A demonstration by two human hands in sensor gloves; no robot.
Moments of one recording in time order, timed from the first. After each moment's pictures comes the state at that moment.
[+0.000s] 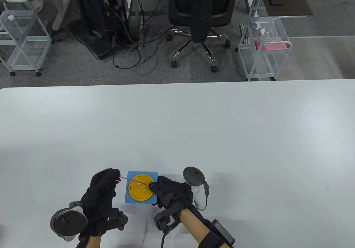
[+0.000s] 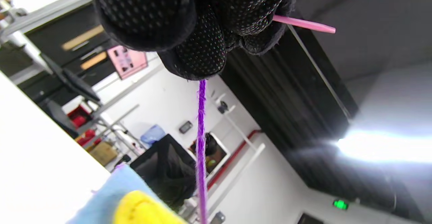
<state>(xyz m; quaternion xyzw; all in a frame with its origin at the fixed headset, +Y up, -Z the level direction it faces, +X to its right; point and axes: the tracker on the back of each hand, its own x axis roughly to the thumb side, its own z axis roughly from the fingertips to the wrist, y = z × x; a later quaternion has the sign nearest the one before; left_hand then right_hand) -0.266 -0.699 -0.153 0.26 -0.15 0.39 0.87 -0.006 -0.777 -0.215 -0.05 0.29 0.69 0.66</state>
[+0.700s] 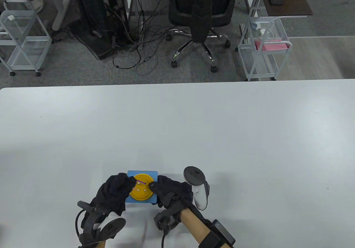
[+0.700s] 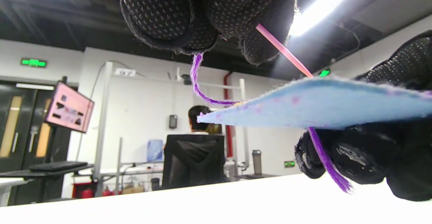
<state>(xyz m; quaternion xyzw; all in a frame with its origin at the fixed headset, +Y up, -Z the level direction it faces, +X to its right) -0.215 -0.701 -0.147 0.26 -0.23 0.03 0.94 -0.005 -0.778 -0.217 -0.05 0.29 0.69 0.66</state>
